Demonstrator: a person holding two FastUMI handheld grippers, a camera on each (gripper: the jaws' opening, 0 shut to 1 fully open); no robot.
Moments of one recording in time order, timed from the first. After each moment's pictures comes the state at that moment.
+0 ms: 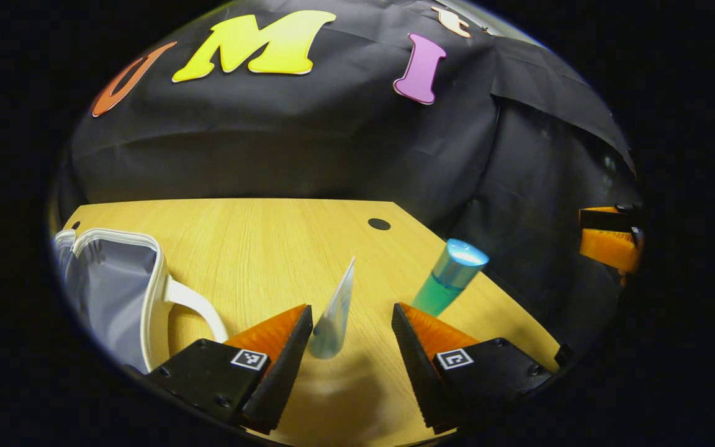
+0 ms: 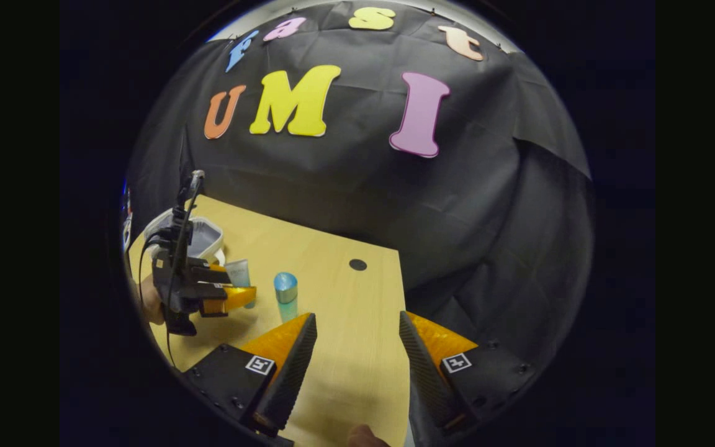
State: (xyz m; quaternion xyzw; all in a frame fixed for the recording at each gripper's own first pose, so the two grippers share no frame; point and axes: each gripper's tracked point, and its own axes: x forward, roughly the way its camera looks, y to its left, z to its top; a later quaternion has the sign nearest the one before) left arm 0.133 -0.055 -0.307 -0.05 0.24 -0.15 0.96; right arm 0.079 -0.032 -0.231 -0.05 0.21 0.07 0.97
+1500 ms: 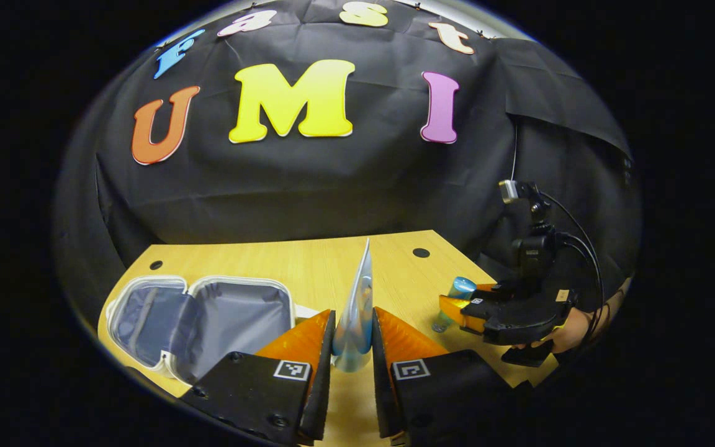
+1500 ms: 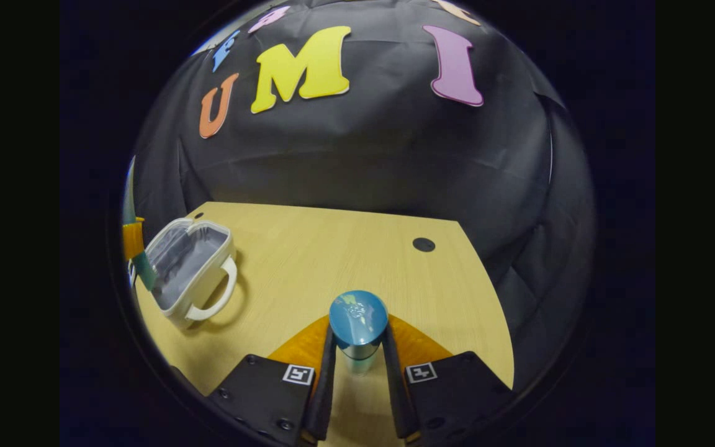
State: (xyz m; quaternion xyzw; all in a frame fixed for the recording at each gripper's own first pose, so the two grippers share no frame) left arm 0.033 0.051 -0.159 0.01 0.21 -0.05 0.98; right arm 0.149 0.106 -0.307 0.04 0.26 0.10 0.96
